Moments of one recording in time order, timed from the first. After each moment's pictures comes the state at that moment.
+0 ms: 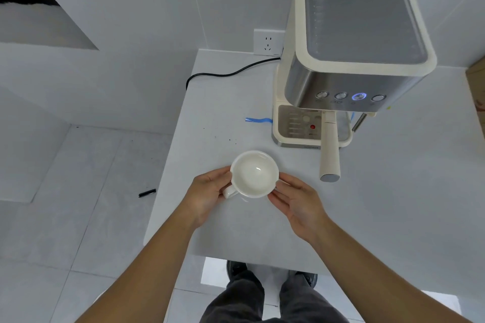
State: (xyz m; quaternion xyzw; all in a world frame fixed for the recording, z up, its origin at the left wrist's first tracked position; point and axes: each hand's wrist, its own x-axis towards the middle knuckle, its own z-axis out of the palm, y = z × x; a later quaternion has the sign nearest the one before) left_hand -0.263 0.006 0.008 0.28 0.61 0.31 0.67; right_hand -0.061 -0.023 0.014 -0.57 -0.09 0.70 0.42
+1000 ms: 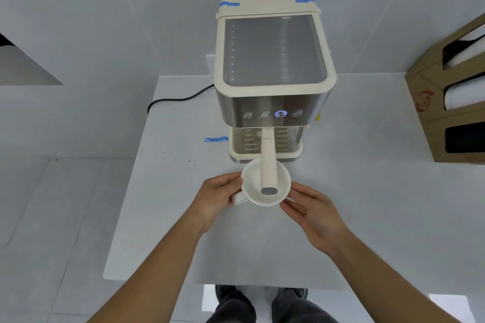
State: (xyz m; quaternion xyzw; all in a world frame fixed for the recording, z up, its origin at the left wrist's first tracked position) left_hand -0.148 0.020 0.044 0.36 0.60 0.26 0.67; right_hand 0.059 -0.038 0.033 -0.56 -0.07 0.68 0.47
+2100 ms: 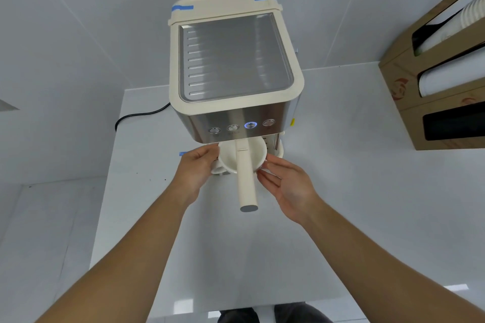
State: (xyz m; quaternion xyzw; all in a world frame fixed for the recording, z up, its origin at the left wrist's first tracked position) left_hand -0.125 0.112 0.029 0.41 0.62 0.28 0.61; right_hand 0.058 0.031 0.039 -0.54 -0.03 0.66 0.53
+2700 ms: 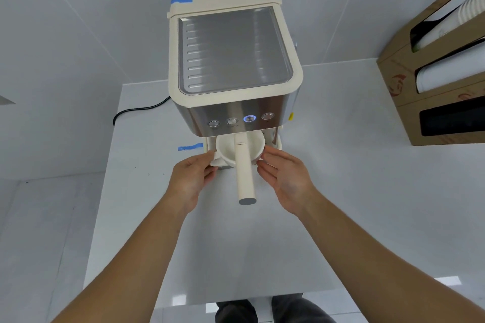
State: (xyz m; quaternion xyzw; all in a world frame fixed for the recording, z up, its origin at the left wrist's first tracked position) left_hand -0.131 0.090 0.021 0.26 0.64 0.34 0.64; right_hand 0.054 0.032 0.050 -0.56 -0.05 0.64 0.52
